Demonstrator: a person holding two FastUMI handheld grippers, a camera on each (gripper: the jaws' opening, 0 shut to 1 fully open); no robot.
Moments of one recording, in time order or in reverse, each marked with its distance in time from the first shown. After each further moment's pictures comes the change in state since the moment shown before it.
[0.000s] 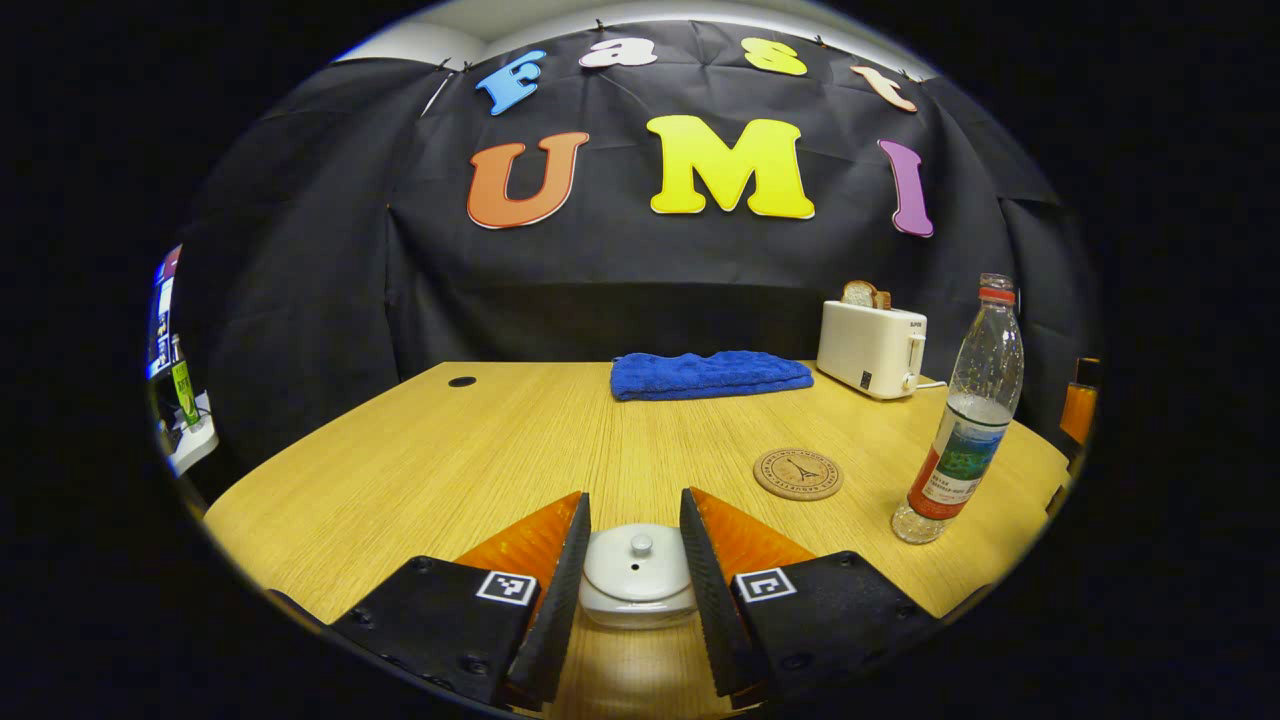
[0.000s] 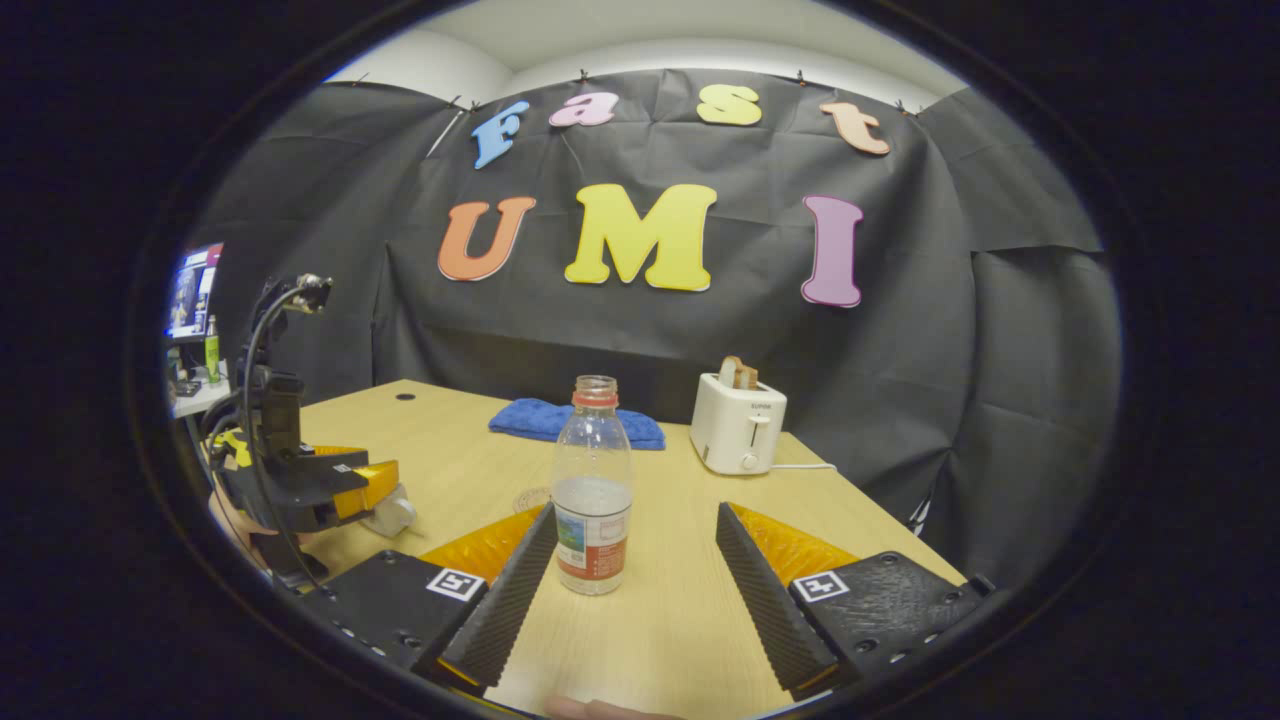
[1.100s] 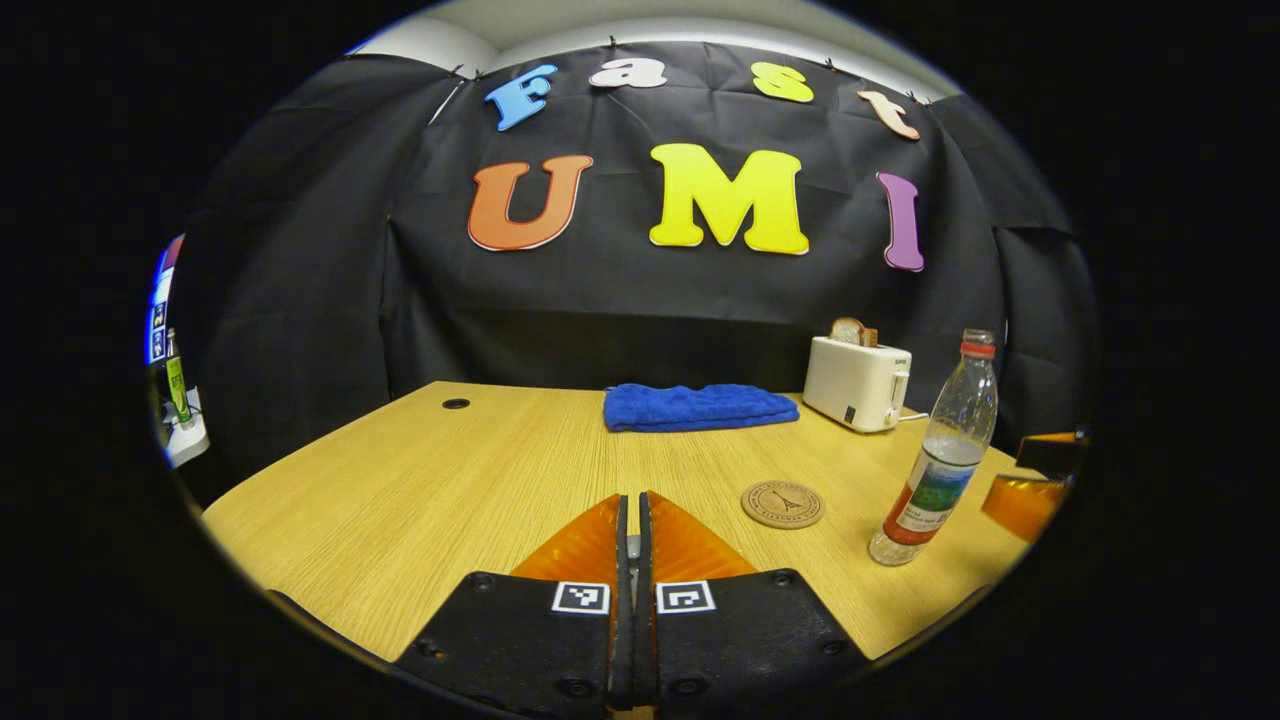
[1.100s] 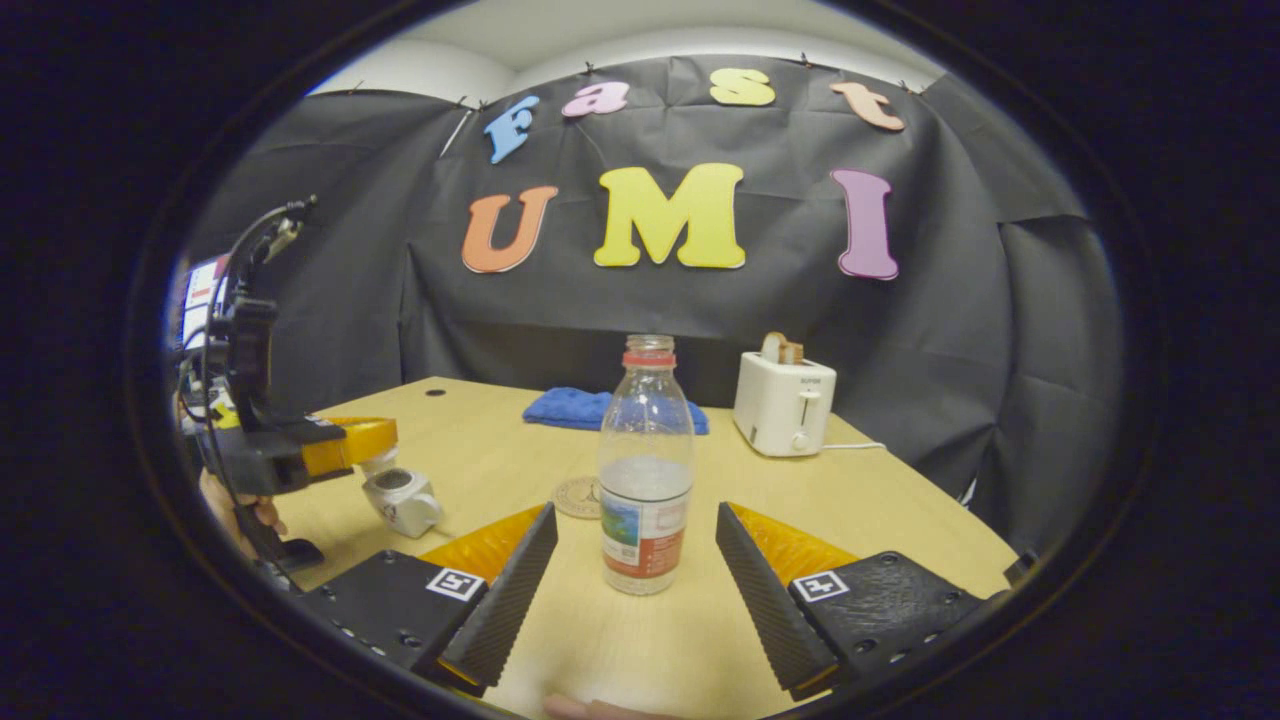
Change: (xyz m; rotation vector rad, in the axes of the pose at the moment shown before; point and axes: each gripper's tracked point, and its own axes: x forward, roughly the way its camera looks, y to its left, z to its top) left arm -0.017 0.012 0.037 -0.035 -0.079 -0.039; right arm 0.037 0.040 -0.026 0.048 0.018 0.105
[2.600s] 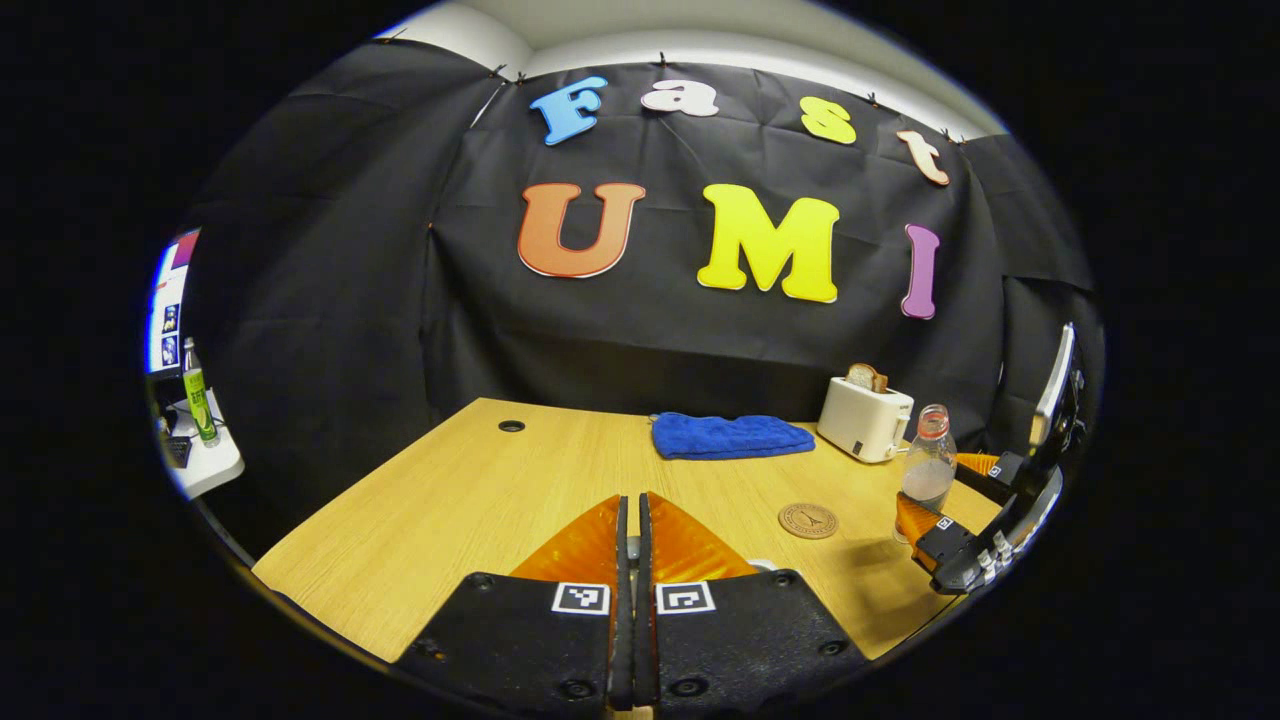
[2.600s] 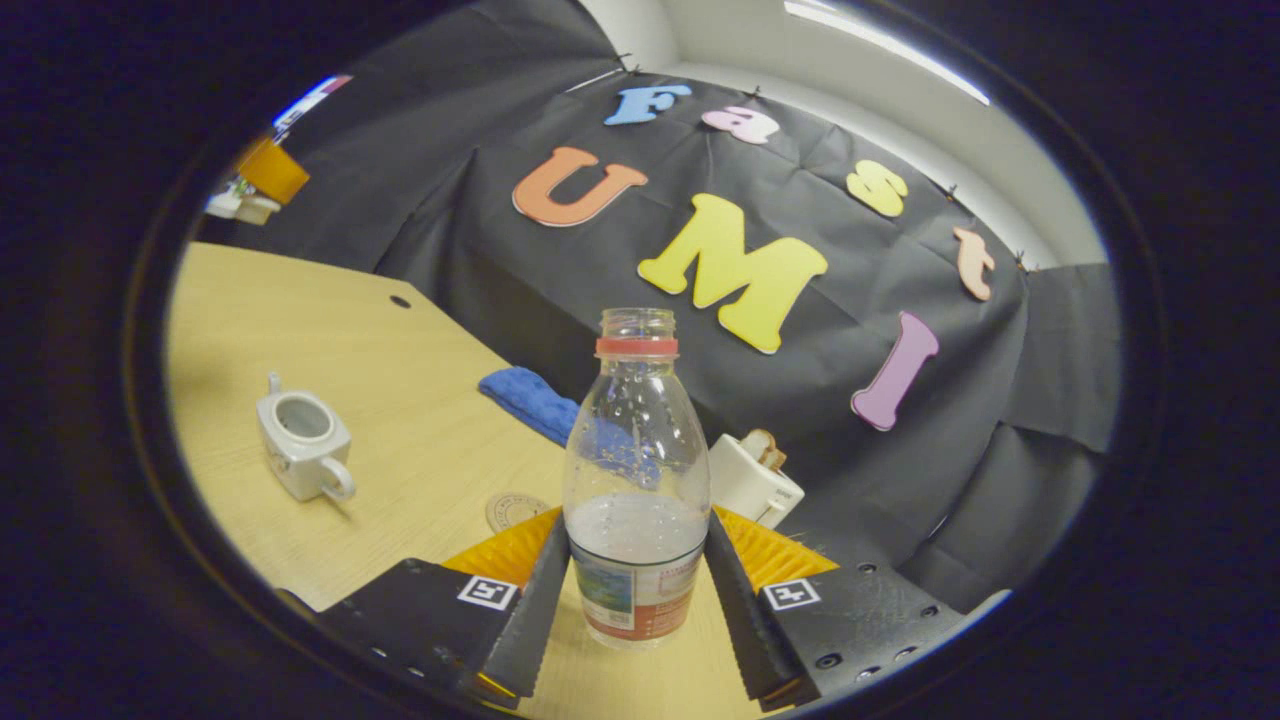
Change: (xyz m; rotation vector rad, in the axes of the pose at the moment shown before) left arm -0.061 0.107 0.060 -0.048 -0.010 0.022; right arm 0.054 0.038 0.036 -0.575 -0.069 -0.228
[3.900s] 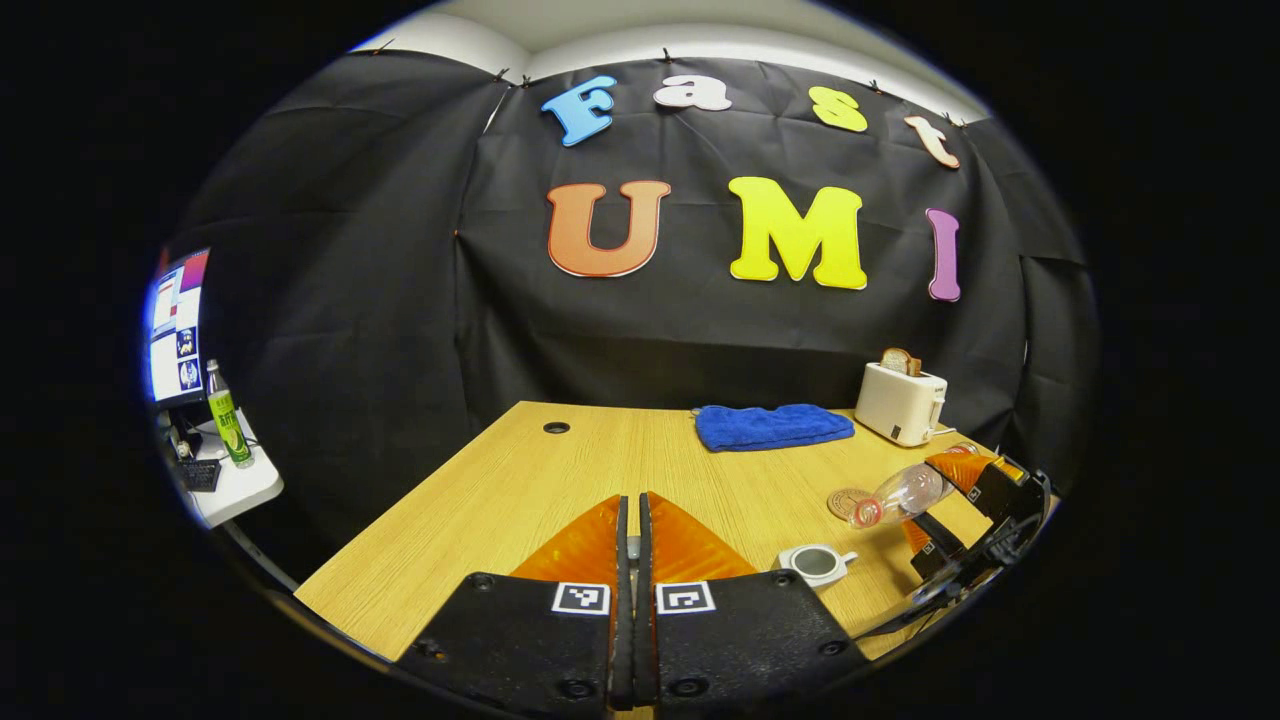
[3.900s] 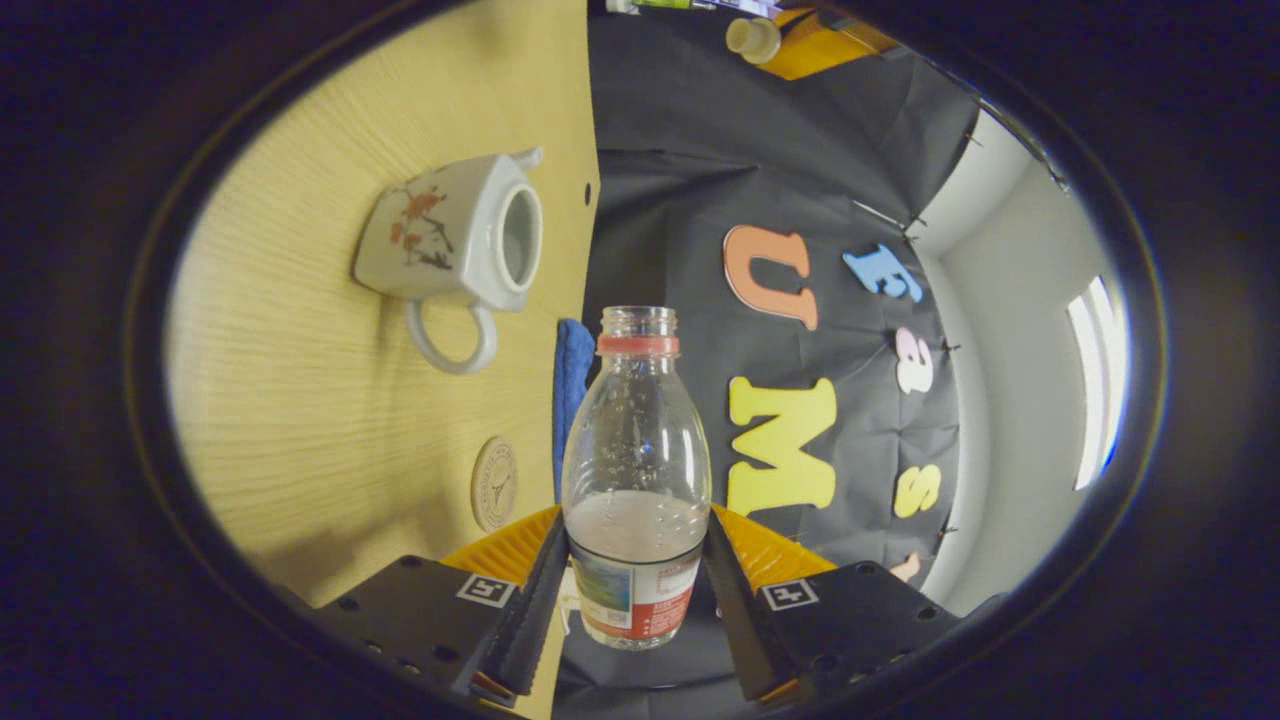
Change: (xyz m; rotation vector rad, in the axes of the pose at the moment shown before) left arm -0.005 0.035 -0.005 0.056 0.033 0.060; right arm 0.002 0.062 0.025 -0.984 -0.174 -0.121
